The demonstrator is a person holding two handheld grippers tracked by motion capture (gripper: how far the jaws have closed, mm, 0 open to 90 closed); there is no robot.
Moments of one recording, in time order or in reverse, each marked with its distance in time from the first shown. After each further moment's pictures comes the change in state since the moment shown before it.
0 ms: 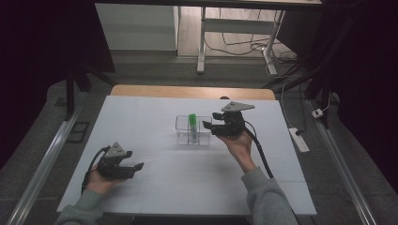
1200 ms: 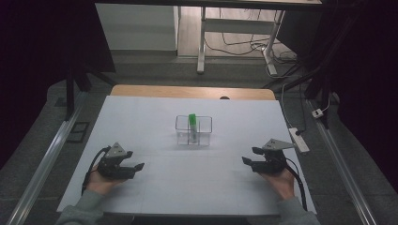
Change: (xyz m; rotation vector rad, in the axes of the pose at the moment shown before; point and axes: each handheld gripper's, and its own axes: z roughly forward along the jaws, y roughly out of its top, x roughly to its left) left arm -0.001 0.000 0.000 0.002 0.001 -0.003; right arm -0.032 -0.126 -0.103 0.134 -0.078 0.025
